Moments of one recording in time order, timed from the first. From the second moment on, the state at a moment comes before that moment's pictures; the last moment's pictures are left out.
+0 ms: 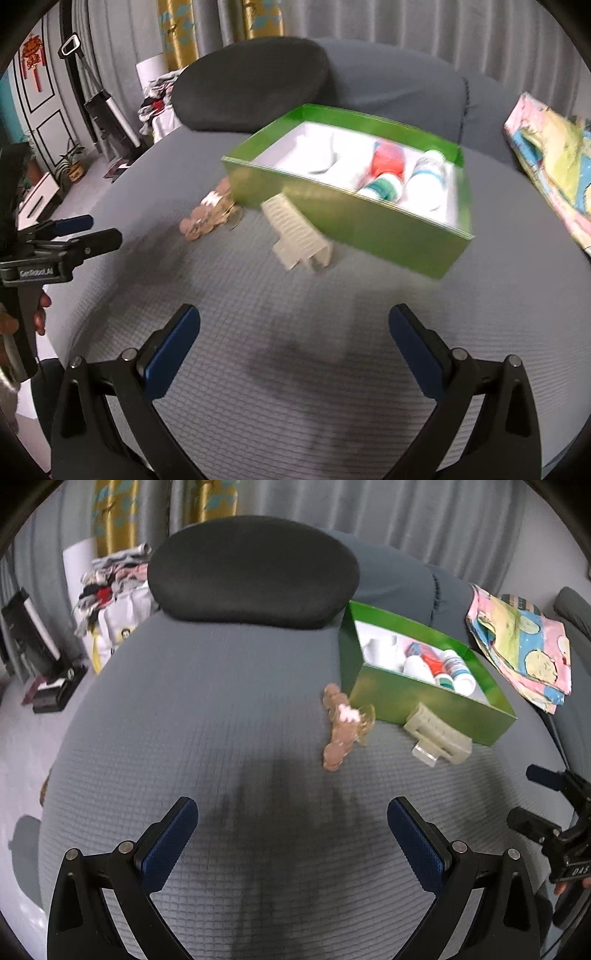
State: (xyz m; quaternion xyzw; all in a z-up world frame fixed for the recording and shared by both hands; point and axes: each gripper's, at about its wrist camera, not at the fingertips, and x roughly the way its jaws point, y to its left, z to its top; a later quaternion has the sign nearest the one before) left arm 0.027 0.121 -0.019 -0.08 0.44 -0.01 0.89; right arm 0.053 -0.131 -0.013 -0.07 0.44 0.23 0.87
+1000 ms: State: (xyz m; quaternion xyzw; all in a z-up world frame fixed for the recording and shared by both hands) left arm 0.140 0.007 -0.051 -0.12 0.49 -0.15 0.85; right arm 0.133 -0.119 -0.074 -0.07 0.44 0.33 0.83
